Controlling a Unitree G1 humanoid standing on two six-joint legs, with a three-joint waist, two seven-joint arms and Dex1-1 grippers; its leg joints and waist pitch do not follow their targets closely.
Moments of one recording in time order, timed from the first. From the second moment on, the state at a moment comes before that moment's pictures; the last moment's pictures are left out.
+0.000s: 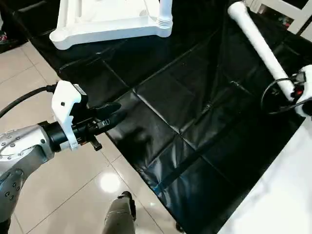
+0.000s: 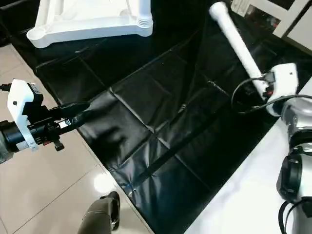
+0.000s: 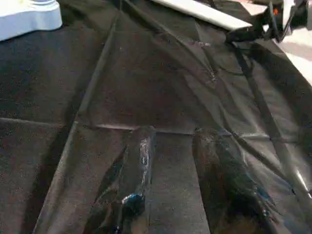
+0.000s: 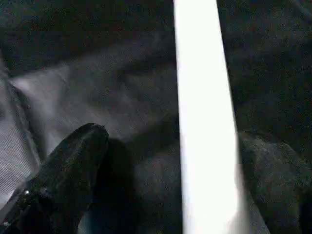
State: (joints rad) left arm -0.20 0.65 0.19 -0.54 -0.60 0.78 -0.67; right arm -1.02 -0.72 -0.24 1.35 0.00 0.01 0.68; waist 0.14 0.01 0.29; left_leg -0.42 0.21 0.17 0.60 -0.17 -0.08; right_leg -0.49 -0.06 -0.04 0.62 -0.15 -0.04
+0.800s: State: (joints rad) left arm -0.19 0.65 0.17 -0.55 -0.59 0.78 -0.64; right arm -1.02 -0.72 -0.18 1.34 -0.05 0.02 0.68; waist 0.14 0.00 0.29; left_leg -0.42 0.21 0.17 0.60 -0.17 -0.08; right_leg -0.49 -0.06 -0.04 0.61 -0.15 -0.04
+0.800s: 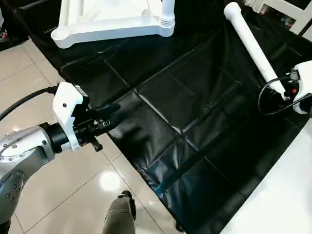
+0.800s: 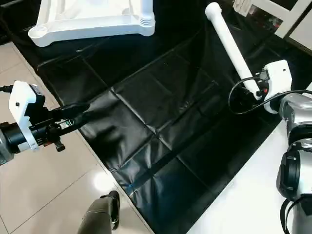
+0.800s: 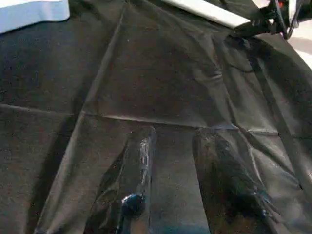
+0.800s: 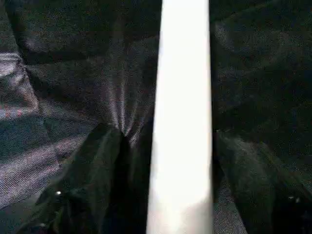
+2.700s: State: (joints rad) left arm -0.28 0.26 -0.02 -0.20 -0.23 0.43 -0.23; right arm -0.36 -0.21 -0.34 0.09 0.32 0.37 0.23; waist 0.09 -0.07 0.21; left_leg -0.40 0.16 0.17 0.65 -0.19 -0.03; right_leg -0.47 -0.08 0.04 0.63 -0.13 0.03
